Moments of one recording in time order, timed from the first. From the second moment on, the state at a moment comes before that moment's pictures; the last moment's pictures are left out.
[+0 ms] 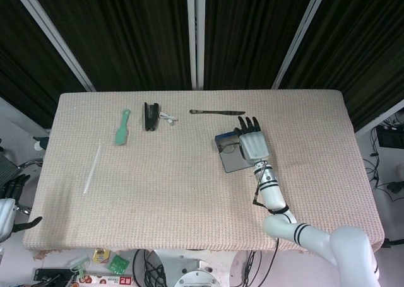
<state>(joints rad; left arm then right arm) -0.06 -1.18 -0.01 -1.37 1.45 1.41 -0.18 0.79 -1.89 0.27 -0.93 -1.09 1.02 -0.44</state>
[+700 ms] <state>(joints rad) -0.07 -1.19 -0.01 -1.37 1.46 1.39 -0.18 0.66 -1.76 0.17 -1.16 -1.04 1.00 -0.50</state>
